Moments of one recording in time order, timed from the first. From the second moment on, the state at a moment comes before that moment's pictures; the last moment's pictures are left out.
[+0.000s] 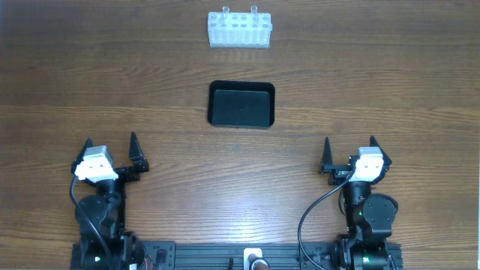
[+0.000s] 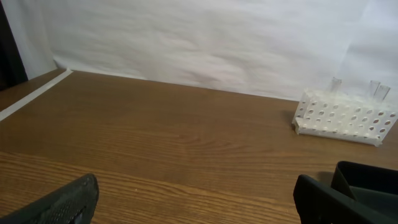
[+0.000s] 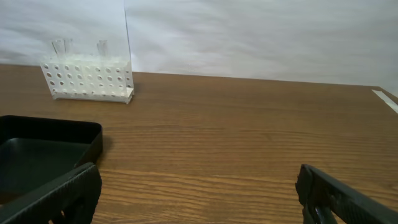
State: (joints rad) left arm 0.08 0.01 0.01 -0.07 -0.06 -0.10; right arm 0.00 0.01 0.01 -0.07 0.00 -0.05
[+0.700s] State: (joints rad) left arm -0.01 0.24 0.21 -0.08 -0.06 -0.10; right arm 0.00 0.01 0.01 -0.07 0.00 -0.05
